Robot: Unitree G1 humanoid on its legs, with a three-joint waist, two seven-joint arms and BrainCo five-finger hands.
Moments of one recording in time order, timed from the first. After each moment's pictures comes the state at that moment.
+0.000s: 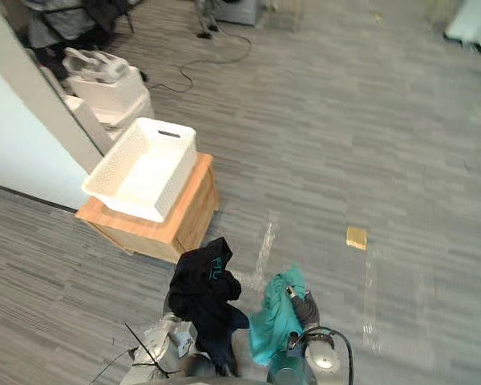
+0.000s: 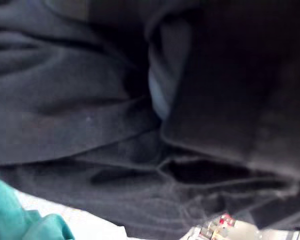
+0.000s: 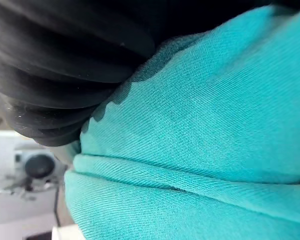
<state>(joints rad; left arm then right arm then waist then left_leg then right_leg) 0.32 0.01 -0.25 0.13 -0.24 -0.08 0.07 0.31 -0.01 0.04 0.30 0.03 -0.09 -0.04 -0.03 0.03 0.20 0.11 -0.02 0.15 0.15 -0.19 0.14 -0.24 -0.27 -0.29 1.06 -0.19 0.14</state>
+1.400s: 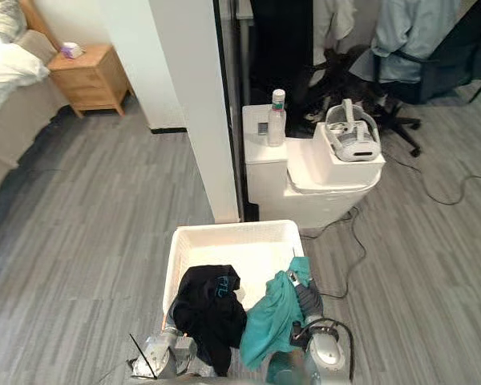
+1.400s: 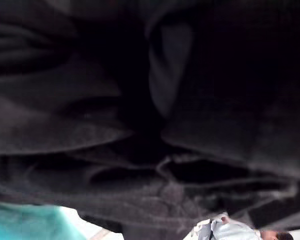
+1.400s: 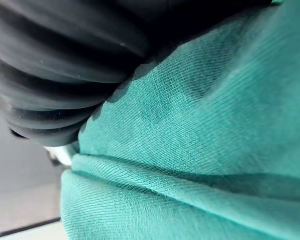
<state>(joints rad) 0.39 0.01 -0.29 0.17 -0.25 -0.12 0.02 0.30 -0.09 -0.01 0.02 0.14 -0.15 -0.03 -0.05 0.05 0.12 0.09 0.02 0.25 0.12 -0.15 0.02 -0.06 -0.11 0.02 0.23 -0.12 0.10</state>
